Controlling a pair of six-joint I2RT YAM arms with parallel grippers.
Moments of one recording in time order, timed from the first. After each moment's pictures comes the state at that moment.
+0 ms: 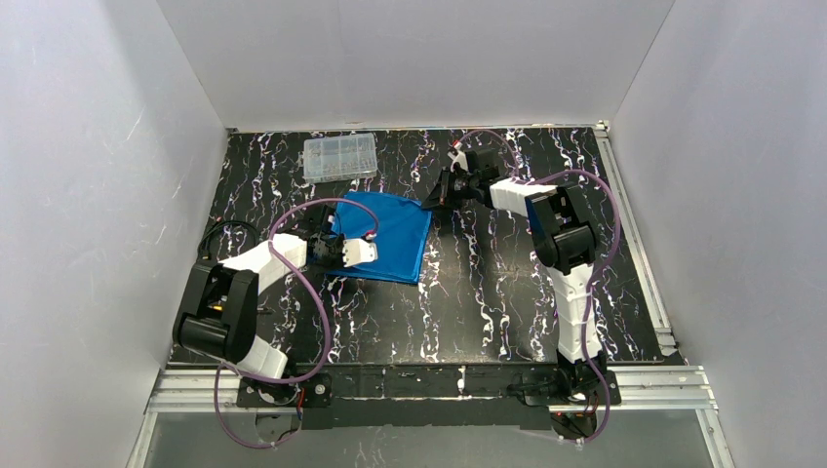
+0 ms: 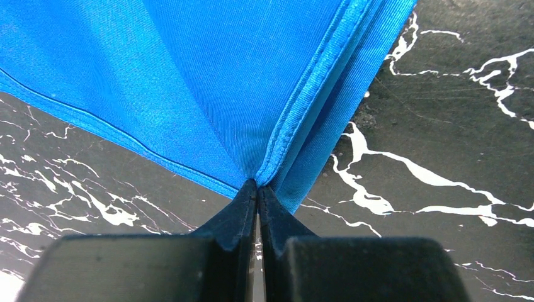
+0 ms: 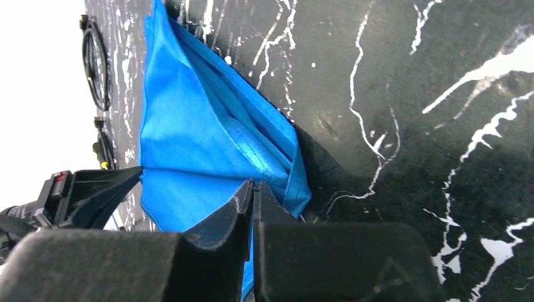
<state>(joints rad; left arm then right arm) -0.28 1.52 0.79 -0.46 0.12 1.16 0.40 2.26 1.53 0.04 -0.67 0.62</state>
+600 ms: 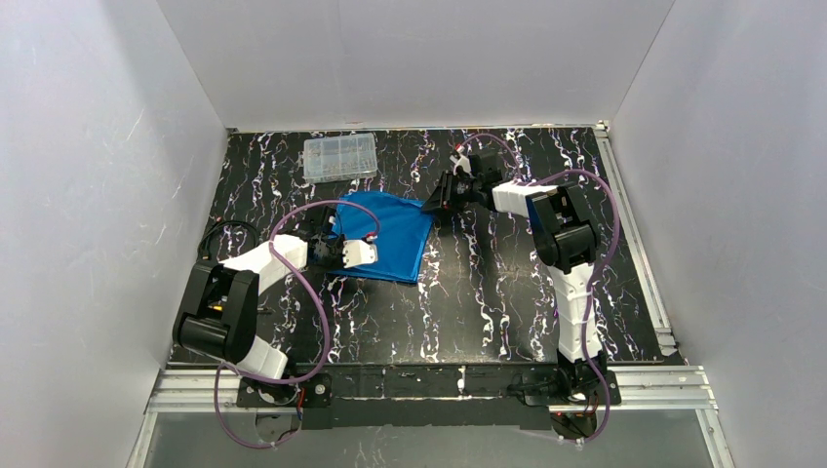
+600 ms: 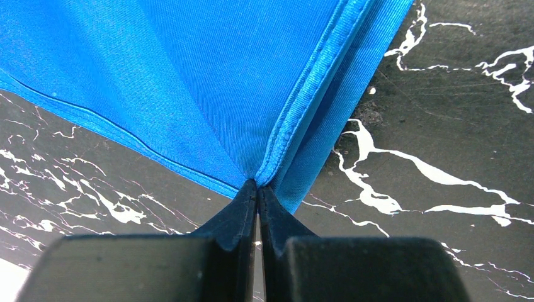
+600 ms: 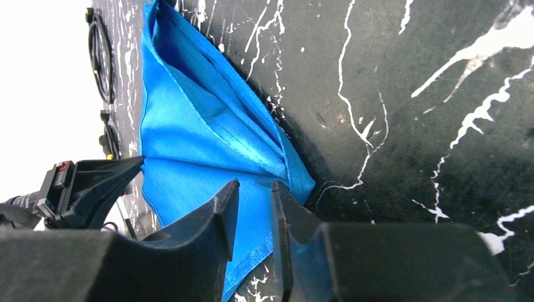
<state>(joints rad) -0.29 1.52 0.78 -0.45 0.09 1.19 0.38 2.27 1.49 0.06 -0.70 0.62</state>
